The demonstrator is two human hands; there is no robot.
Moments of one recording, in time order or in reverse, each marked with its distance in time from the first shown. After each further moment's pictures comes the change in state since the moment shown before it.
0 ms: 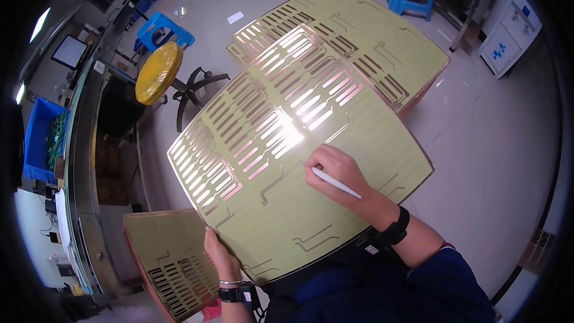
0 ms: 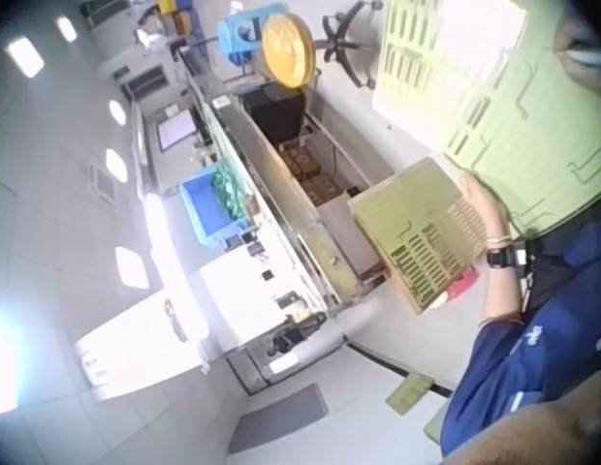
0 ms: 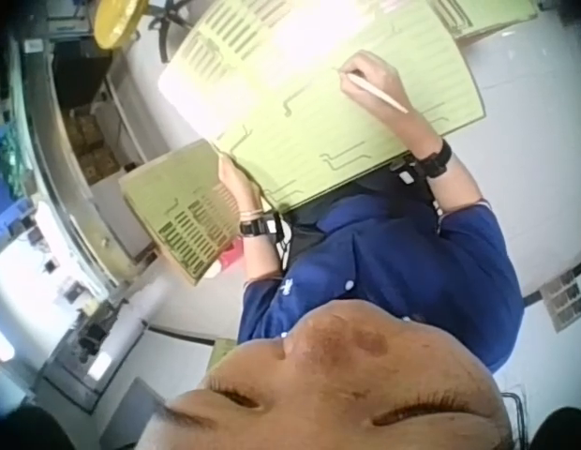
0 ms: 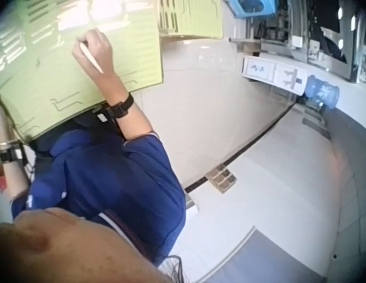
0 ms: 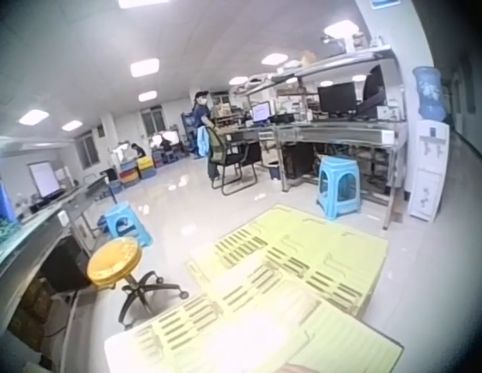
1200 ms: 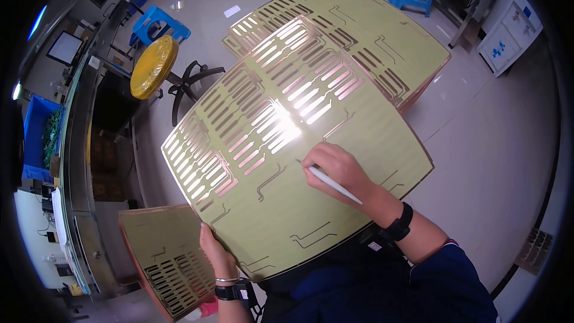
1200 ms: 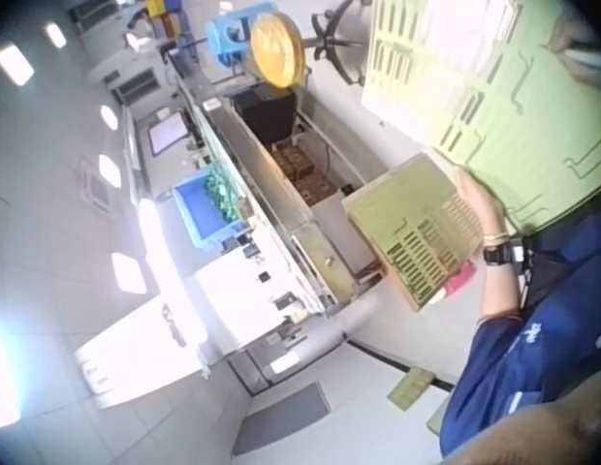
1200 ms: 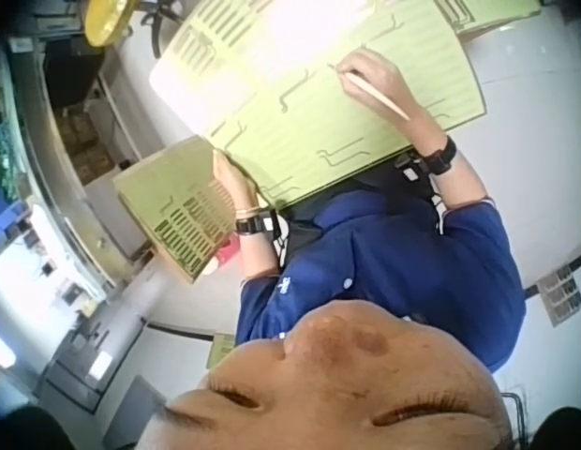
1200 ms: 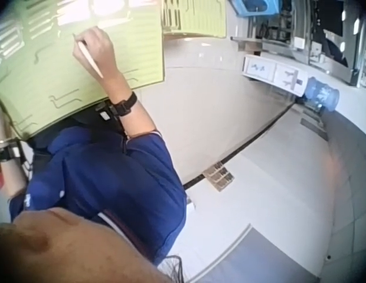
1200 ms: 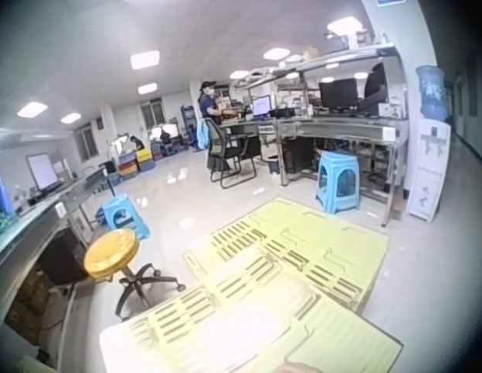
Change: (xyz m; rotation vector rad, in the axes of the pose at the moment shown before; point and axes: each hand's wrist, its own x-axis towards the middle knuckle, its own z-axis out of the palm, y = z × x) left_hand -0.001 0.002 0.001 0.010 -0.027 0.012; right_hand -0.001 0.005 -0.004 0.008 -0.059 -0.132
